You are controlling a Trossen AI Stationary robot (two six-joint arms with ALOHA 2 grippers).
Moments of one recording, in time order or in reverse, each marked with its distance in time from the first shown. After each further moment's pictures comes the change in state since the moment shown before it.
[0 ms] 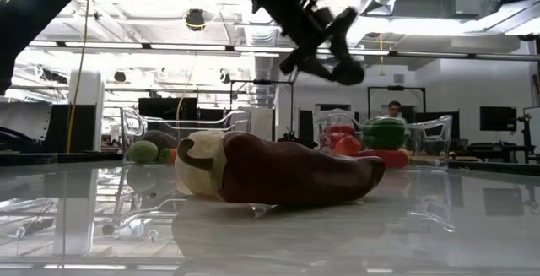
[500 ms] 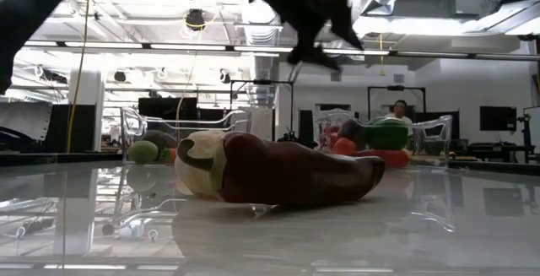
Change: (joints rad) left arm -0.005 -0.028 -0.002 -0.055 0.215 0.091; right arm 0.005 -0.008 0.000 0.014 0.003 0.022
